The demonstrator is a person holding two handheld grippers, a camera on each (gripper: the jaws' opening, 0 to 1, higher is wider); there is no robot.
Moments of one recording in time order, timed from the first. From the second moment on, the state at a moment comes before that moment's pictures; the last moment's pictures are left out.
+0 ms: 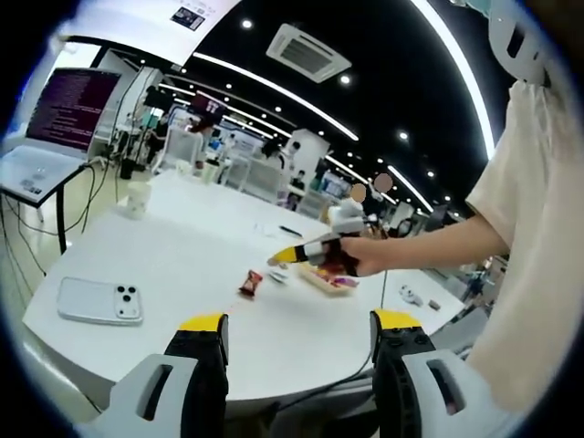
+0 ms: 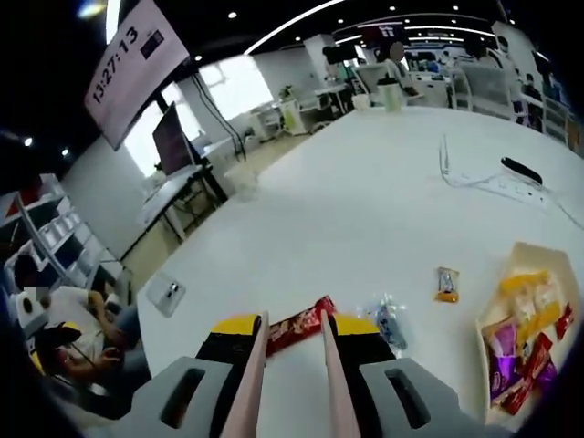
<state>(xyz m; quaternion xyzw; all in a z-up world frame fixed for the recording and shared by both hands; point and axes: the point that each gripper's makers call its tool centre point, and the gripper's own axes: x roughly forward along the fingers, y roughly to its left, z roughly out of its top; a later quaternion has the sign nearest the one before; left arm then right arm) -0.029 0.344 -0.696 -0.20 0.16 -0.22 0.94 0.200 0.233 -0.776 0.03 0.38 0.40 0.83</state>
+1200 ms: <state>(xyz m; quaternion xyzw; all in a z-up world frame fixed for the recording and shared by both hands) -0.033 0.341 -0.706 -0.21 0.18 -0.21 0.94 0.232 0.253 -0.827 0.01 0.40 0.41 0.82</state>
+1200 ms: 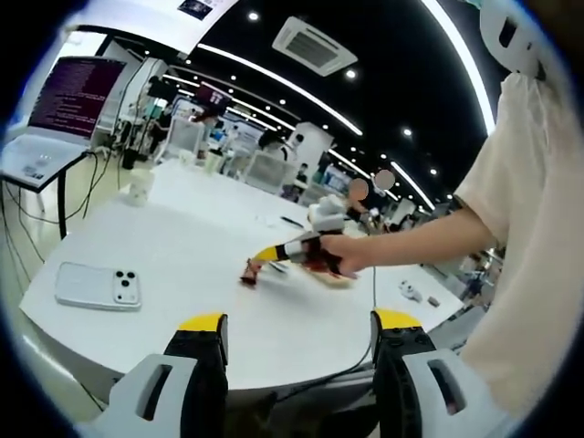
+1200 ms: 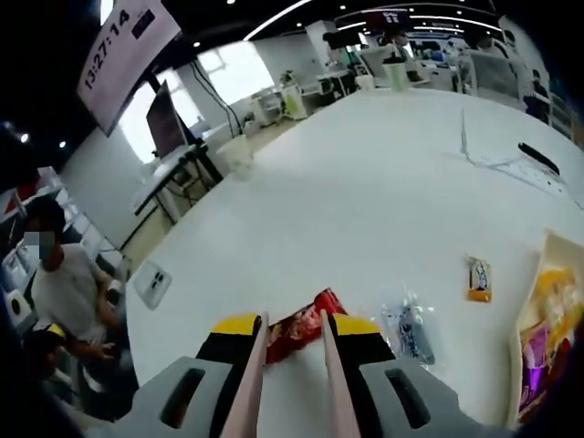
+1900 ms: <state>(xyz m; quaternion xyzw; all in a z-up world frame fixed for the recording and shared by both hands) -0.037 0.346 -0.706 -0.21 0.17 -0.20 0.94 0.236 0.280 -0.811 -0.08 0.36 0.46 0.81</state>
